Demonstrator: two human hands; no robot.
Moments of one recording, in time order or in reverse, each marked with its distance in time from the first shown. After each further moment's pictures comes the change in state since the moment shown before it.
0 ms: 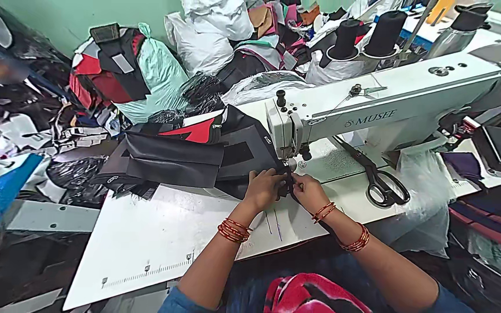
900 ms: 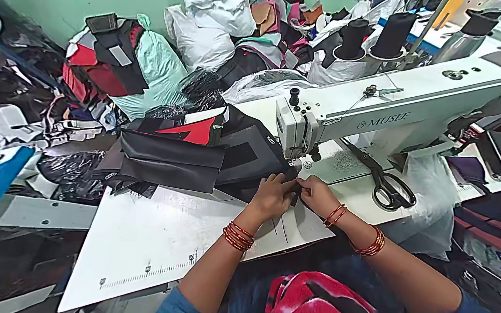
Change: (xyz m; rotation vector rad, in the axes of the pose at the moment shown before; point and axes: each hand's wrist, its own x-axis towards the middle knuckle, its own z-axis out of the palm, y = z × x) left_hand -0.009 -0.003 0.010 -0.029 -0.037 0.131; right_hand -0.006 -0.001 -0.005 -0.125 -0.041 -0.052
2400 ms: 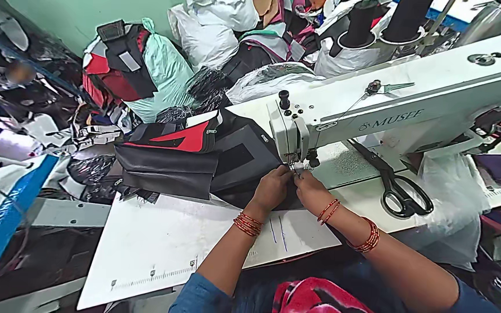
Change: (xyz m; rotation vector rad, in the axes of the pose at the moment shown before) left_hand 0.044 -0.032 0.033 0.066 0.527 0.198; right_hand 0.029 -0.021 -0.012 -0.221 -0.248 0.041
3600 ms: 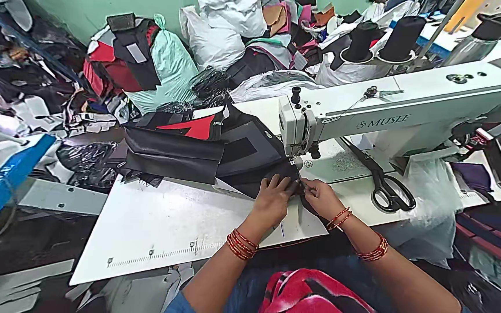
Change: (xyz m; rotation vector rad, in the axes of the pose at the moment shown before) left_hand -0.036 0.059 -0.034 0.206 -0.484 -0.218; right_hand -0.031 0.039 0.030 0.429 0.225 -0.070
